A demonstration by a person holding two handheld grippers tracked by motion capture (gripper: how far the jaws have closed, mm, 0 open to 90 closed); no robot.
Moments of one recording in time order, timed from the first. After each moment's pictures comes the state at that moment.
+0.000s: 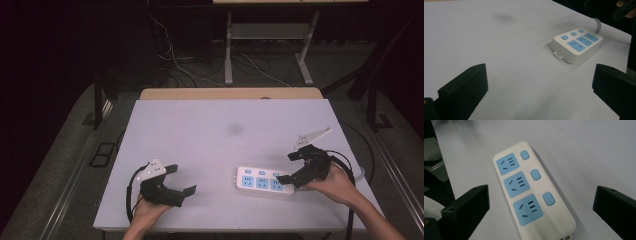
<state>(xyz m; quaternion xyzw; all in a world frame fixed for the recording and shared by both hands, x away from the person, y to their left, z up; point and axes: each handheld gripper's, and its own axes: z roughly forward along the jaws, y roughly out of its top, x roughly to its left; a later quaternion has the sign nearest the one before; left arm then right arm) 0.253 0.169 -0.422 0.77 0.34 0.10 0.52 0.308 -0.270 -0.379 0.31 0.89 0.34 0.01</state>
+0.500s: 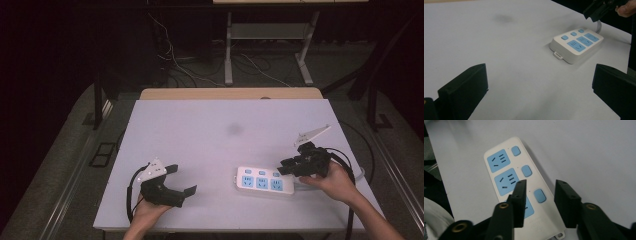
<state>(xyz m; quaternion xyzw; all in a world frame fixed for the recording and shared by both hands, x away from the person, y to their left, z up) 0.253 0.168 -0.422 0.77 0.34 0.10 0.53 0.319 -0.275 -0.385 0.32 0.88 0.33 0.00</state>
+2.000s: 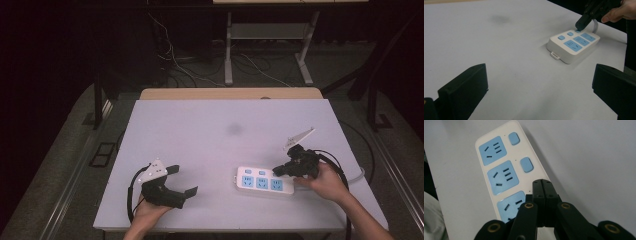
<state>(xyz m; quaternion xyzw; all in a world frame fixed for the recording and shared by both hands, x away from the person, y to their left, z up) 0.252 0.166 -0.423 0.78 0.33 0.10 0.53 0.330 -0.259 -0.408 0.31 0.90 0.30 -0.03</state>
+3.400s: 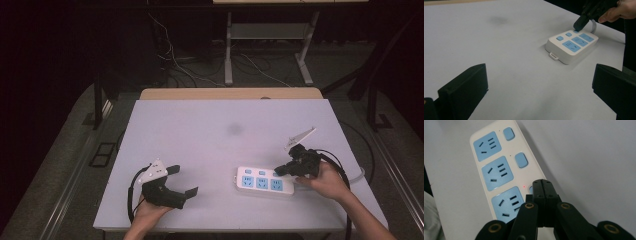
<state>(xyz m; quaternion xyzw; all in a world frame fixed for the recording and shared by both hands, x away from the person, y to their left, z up) 0.251 0.165 -0.423 0.78 0.32 0.10 0.53 0.332 -0.264 -0.409 0.31 0.90 0.29 -0.03</state>
